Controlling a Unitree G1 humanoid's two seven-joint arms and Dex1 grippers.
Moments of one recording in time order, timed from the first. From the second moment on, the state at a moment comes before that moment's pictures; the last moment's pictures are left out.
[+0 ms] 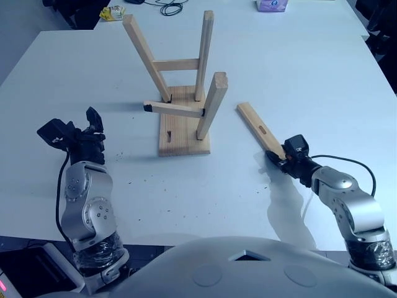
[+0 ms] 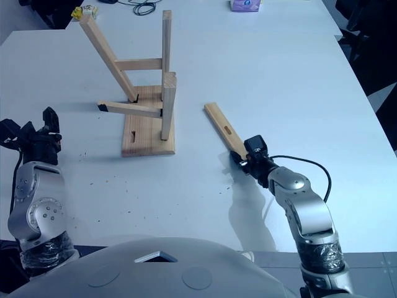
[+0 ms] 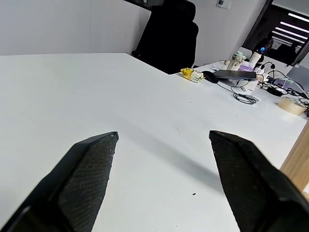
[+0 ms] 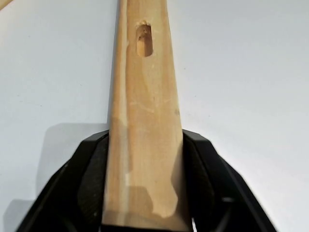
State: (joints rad) left arm 0.12 0.10 0.44 -0.51 -0.51 0.49 0.25; right arm 0.23 -0.46 0.07 -0.47 0.21 0.76 0.32
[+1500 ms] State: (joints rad) left arm -0.59 0.32 0.31 -0.39 -1.40 0.74 -0.39; right arm -0.84 -0.39 -0.09 -0.03 1.02 0.92 0.98
